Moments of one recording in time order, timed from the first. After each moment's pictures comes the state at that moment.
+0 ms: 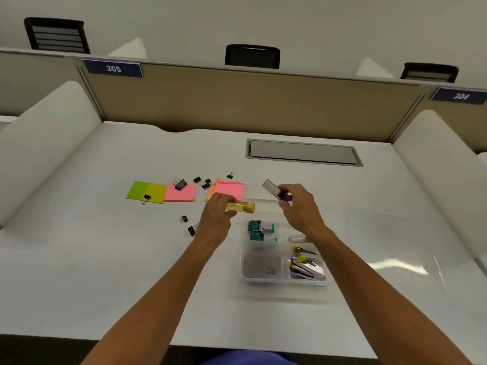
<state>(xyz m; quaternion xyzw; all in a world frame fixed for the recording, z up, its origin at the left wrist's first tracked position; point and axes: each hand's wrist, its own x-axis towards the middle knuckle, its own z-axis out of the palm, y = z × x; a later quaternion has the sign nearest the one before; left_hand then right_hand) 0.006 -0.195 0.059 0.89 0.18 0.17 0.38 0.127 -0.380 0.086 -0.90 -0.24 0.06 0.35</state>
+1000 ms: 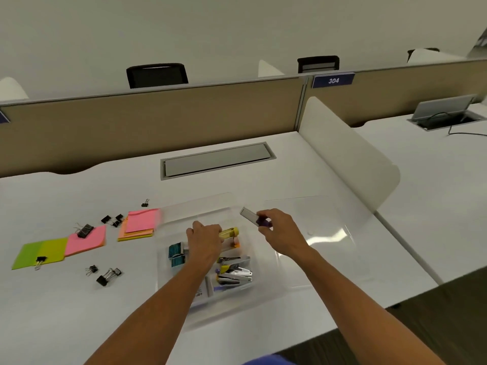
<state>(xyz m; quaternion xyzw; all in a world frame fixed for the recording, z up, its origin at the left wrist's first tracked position) 0.120 -0.349 -0.001 0.99 0.13 -0.01 0.06 0.148 -0.559 0.050 -0.91 -0.14 0.06 0.38</state>
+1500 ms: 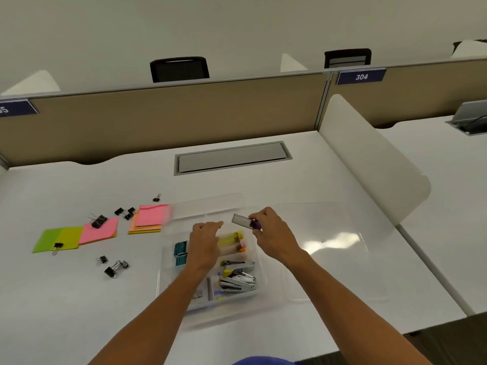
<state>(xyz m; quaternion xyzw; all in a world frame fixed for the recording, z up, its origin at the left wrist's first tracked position) 0.107 -0.335 -0.013 0.95 0.13 0.09 0.26 0.170 -0.527 0.037 -0.93 -0.23 0.06 0.28</state>
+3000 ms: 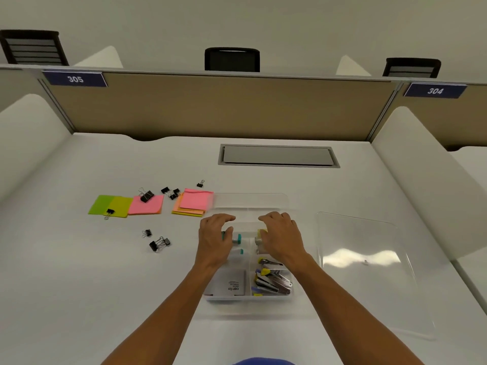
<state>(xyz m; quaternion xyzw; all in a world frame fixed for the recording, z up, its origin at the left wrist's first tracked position) 0.054 -0.283 0.016 0.88 0.19 0.21 0.38 0.153 -0.442 0.033 -0.94 -0.31 0.05 0.15</state>
